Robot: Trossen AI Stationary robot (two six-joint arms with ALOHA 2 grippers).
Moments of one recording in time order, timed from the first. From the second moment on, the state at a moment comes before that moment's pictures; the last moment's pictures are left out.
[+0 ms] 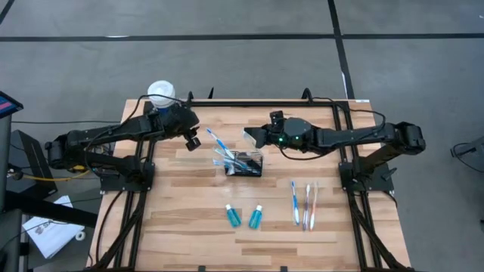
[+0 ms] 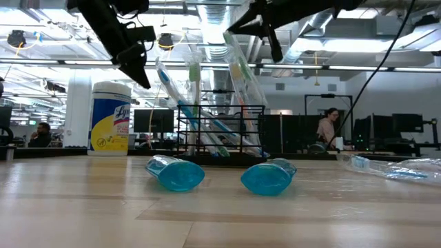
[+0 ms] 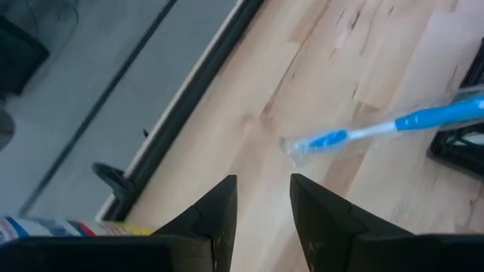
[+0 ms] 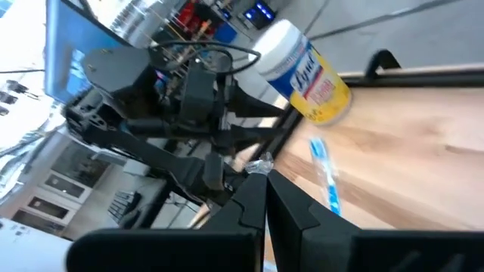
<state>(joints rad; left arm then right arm) 0.37 1.08 0.84 -0.58 -0.39 0.07 -0.07 1.43 0.98 0.26 0.29 0.90</state>
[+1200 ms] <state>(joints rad) 0.43 1.07 0.87 -0.56 -0.36 0.10 -0.13 1.43 0.98 0.27 0.19 0.91</state>
